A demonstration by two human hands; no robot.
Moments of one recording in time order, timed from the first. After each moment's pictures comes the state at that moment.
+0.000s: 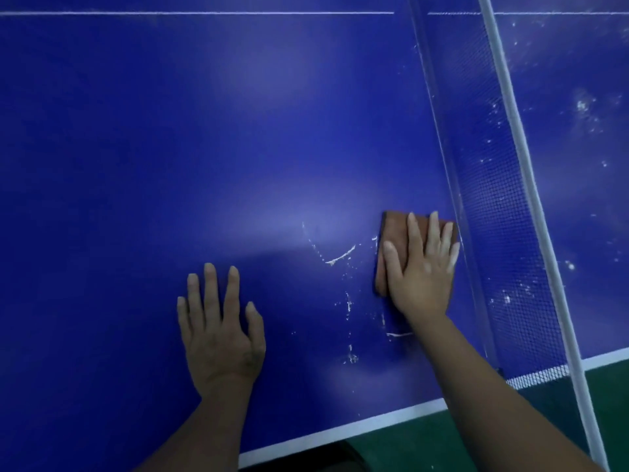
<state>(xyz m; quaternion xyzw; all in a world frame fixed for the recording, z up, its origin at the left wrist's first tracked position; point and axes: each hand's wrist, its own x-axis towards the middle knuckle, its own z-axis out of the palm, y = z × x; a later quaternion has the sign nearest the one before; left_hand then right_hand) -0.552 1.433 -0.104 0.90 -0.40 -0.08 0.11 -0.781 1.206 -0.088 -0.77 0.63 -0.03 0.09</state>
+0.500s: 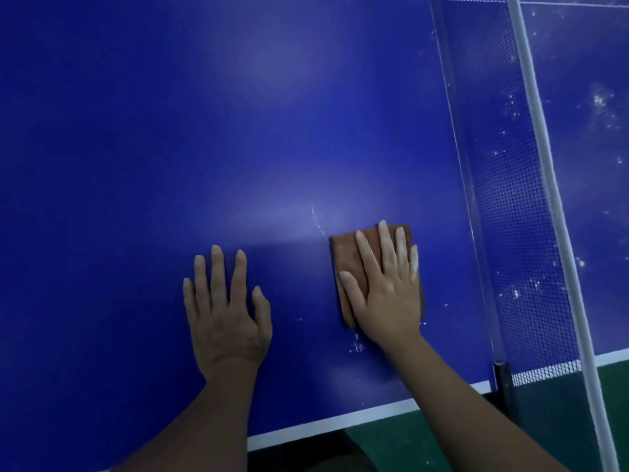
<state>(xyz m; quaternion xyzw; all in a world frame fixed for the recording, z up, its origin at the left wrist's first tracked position) -0.554 1.431 -0.103 0.91 -0.40 -0.07 0.12 -0.753 1.271 -0.096 -0.87 0.49 -0.06 0.08</state>
